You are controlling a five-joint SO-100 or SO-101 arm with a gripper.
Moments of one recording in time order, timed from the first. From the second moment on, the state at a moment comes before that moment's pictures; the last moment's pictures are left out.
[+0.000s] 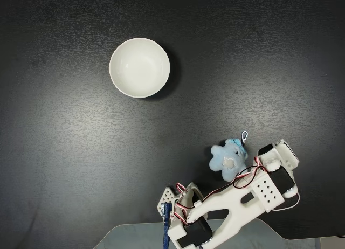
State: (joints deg) arm 60.9 107.5 107.0 67.2 -14.9
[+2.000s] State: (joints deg) arm 47.0 103.1 107.0 98.5 -72.3
